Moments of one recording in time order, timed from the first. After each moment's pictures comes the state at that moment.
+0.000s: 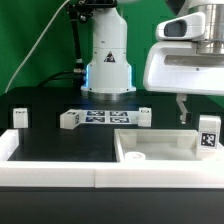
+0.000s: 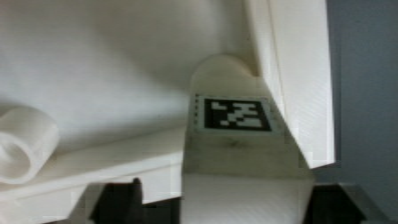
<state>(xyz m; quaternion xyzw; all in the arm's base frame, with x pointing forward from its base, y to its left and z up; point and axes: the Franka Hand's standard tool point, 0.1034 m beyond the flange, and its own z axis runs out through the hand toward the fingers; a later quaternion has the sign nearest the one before) 0.623 0.116 0.082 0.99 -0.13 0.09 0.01</state>
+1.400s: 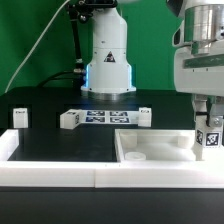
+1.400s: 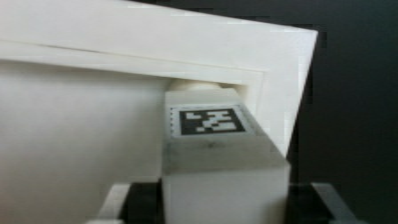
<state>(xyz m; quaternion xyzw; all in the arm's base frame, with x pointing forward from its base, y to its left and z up) 0.620 0.117 0.081 0.70 -0.71 0.06 -0.06</state>
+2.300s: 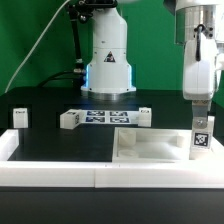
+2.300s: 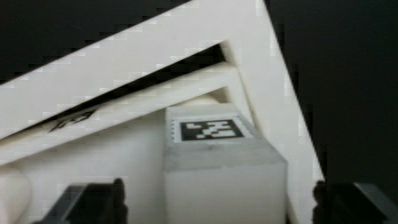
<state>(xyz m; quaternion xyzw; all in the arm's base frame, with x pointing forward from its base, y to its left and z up) 0.619 0.109 0.081 0.56 -0.82 0.03 -0.07</state>
